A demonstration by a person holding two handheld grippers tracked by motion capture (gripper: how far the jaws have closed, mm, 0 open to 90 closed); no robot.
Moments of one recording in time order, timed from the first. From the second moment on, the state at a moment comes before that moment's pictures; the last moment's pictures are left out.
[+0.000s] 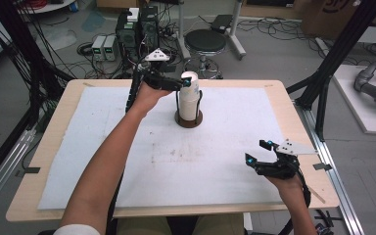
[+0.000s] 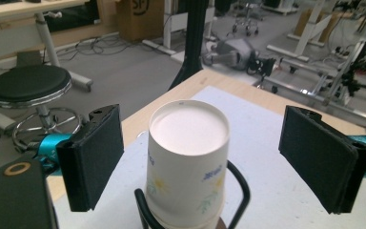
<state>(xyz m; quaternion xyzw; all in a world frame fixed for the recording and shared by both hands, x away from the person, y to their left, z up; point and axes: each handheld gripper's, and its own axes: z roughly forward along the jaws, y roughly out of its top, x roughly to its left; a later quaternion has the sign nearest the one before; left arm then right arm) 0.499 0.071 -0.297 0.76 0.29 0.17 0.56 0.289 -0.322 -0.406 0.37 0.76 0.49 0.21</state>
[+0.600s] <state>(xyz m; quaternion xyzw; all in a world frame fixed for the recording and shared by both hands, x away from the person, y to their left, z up) 0.521 0.047 -0.313 0.78 0.29 0.15 0.53 0.287 -0.324 -0.406 0.37 0.76 0.50 0.20</state>
